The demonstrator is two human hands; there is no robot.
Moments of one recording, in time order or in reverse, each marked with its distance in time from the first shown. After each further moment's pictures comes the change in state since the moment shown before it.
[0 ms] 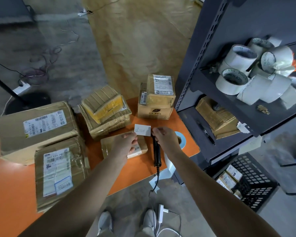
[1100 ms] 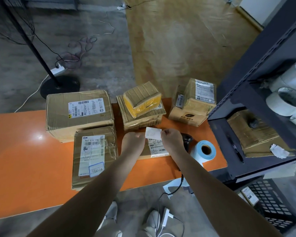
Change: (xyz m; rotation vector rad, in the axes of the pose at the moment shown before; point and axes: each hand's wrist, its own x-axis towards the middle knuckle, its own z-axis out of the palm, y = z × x) left_hand -0.007 0.004 -0.075 0.270 0.220 0.104; right_hand 0.005 -0.029 0.090 -0.313 -0.100 0.021
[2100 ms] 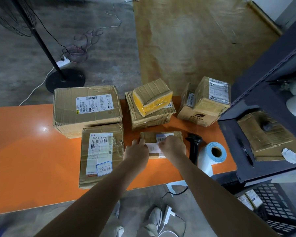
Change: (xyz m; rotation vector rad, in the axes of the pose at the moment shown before) left_hand 0.012 -0.045 -0.009 1.310 -0.198 0.472; right_hand 0.008 0.017 0.037 -0.676 -0.105 -0.028
